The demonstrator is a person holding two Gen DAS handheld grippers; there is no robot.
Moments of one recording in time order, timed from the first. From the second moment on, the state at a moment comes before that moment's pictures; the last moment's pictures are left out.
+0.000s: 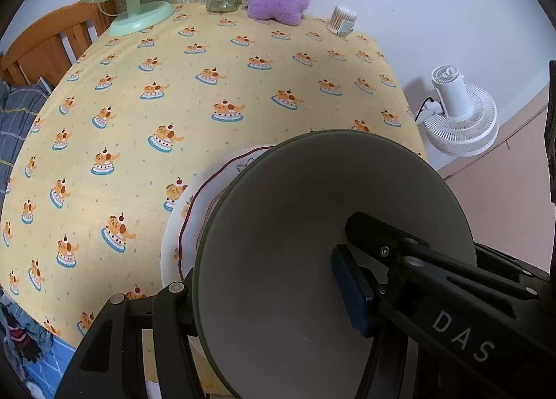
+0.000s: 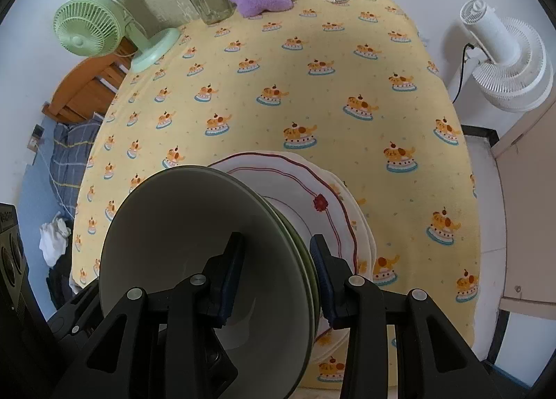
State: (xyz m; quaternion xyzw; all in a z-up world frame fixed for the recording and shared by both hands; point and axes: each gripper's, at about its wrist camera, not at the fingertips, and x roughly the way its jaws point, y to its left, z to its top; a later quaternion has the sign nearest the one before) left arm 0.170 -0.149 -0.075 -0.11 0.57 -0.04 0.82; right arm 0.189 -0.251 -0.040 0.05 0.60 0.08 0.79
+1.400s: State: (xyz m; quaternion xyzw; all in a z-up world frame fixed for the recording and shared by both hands) left arm 0.142 -0.116 -0.028 -0.03 0.48 -0.06 0.88; right arm 0.148 -0.230 0.002 0.02 0.48 0.00 0.87
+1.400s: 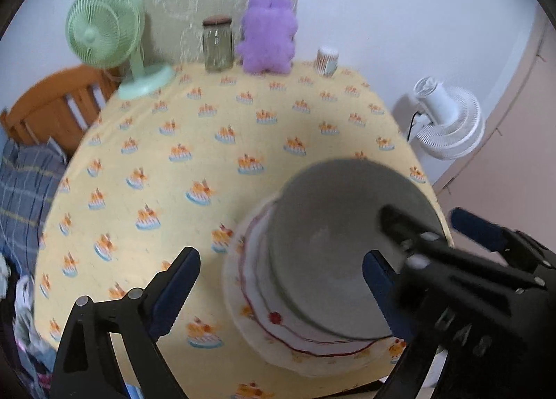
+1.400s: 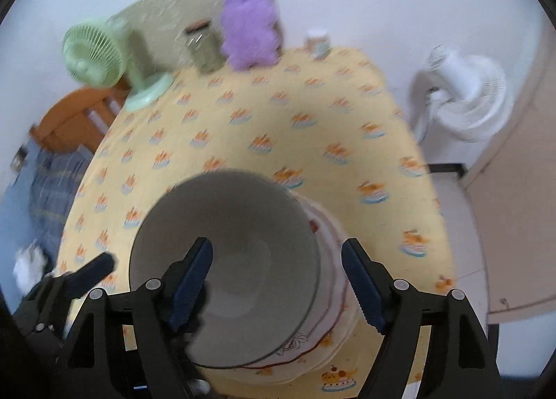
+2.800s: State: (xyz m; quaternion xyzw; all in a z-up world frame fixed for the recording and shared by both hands) left arm 0.004 0.025 -0.037 -0.02 0.32 0.01 0.95; right arm -0.003 -0.117 -0.015 0.01 0.35 -0.02 0.94
